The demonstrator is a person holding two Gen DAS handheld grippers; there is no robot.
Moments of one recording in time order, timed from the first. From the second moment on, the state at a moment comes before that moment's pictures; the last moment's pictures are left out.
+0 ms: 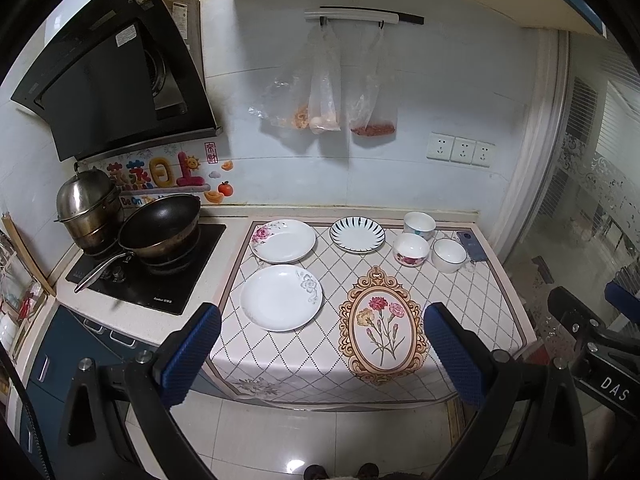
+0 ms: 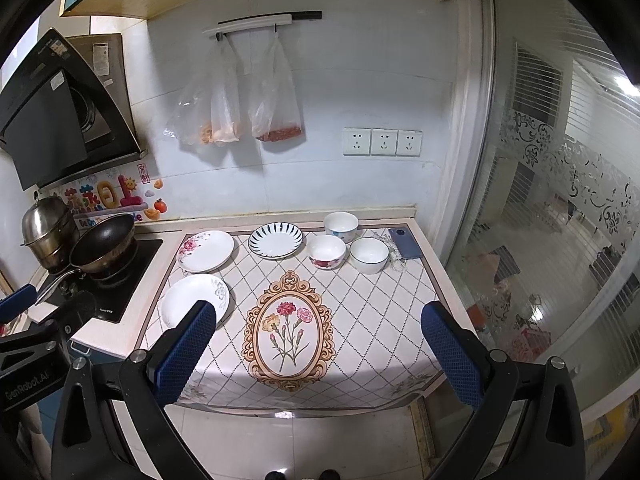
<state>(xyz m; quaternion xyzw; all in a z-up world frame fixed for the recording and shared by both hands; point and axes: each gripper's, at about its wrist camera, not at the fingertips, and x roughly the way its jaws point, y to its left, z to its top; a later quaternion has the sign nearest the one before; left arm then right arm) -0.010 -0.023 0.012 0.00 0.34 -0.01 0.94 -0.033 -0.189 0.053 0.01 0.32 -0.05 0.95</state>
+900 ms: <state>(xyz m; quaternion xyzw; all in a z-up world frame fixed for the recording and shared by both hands) -0.011 -0.038 0.014 0.00 0.33 -0.01 0.94 -0.032 -0.197 0.052 0.01 0.31 -0.04 0.95</state>
